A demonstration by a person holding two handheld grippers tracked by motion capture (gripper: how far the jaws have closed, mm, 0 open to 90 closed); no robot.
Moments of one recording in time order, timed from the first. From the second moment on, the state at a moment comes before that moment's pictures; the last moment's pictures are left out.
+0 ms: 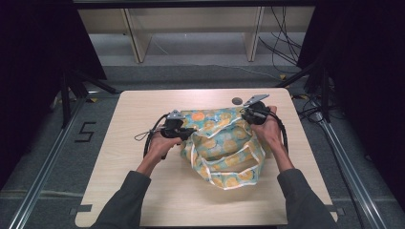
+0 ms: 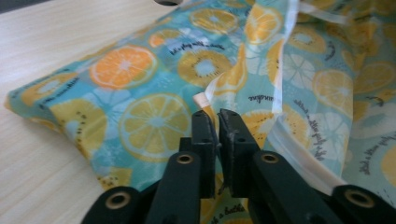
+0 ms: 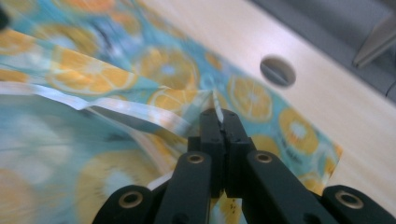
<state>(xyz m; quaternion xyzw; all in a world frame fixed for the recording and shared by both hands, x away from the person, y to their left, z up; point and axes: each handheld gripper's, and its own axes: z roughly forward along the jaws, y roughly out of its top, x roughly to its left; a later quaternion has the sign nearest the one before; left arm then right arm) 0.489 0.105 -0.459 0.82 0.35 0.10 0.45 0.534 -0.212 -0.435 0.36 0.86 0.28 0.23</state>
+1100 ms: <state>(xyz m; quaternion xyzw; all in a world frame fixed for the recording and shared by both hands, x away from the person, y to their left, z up) 0.428 0.034 -0.478 0.93 0.21 0.19 0.25 0.532 -0.208 -0.444 0.38 0.86 0.28 0.21</state>
